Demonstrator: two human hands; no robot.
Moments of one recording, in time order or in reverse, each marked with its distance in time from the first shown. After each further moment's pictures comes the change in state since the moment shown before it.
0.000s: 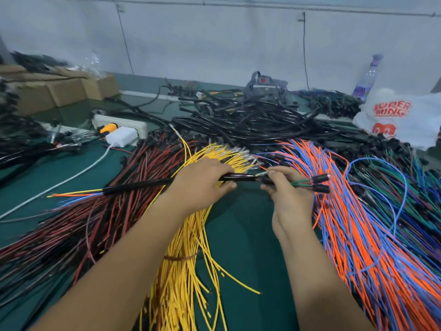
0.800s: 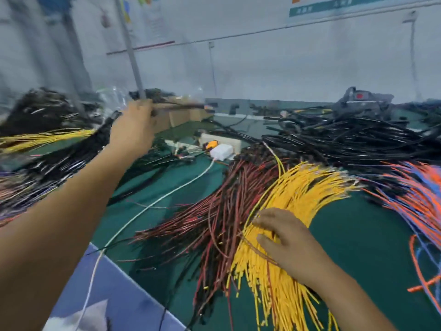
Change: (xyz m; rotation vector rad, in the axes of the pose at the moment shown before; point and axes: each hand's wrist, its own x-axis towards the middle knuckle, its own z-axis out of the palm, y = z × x) left_hand -0.124 -0.220 -0.192 0.523 0.408 -0.700; right_hand -0.095 0.037 0.065 -1.000 -1.055 -0.364
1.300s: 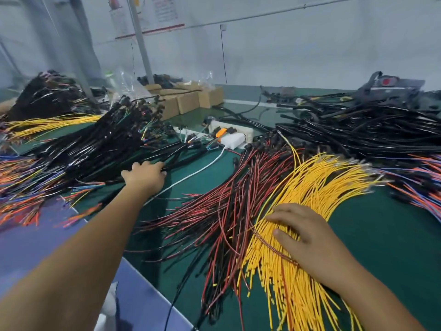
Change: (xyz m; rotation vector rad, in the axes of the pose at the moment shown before) left_hand -0.081 -0.026 0.097 0.187 -0.648 -0.263; right_hand -0.002 0.001 -0.006 0.013 -0.025 0.053
